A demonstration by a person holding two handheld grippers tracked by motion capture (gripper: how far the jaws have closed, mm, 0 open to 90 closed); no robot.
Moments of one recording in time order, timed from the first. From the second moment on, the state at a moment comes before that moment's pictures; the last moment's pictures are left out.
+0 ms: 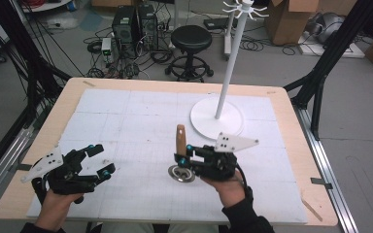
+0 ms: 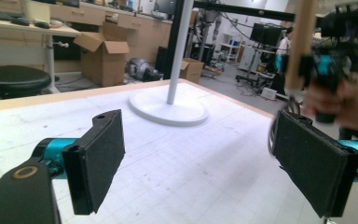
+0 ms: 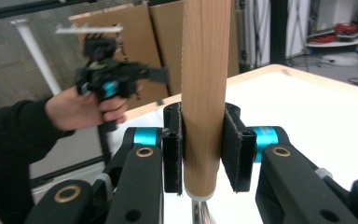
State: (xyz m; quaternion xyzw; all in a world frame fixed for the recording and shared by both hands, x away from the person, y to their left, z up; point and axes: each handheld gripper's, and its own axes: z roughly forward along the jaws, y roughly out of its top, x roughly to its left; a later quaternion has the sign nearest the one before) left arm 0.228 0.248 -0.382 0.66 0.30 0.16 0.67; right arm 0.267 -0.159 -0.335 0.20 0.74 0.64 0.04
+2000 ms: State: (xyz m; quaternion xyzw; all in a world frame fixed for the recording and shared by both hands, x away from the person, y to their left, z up) left arm 0.233 0.266 -0.394 0.66 0.33 0.17 0.65; right arm 0.434 -0.244 -0.199 0.33 0.68 0.63 0.14
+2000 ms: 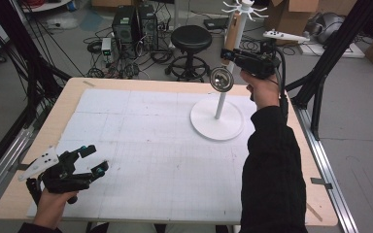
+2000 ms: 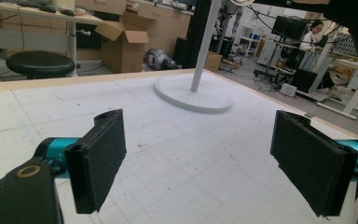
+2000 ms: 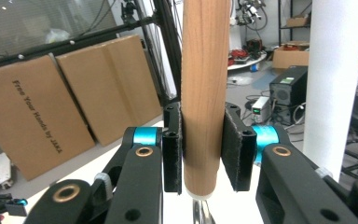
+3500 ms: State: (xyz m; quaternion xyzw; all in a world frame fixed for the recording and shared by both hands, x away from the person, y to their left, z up) left arm 0.233 0.268 -0.398 0.64 0.35 0.17 0.66; right arm 0.231 -0.288 -0.377 0.39 0.70 0.55 0.25
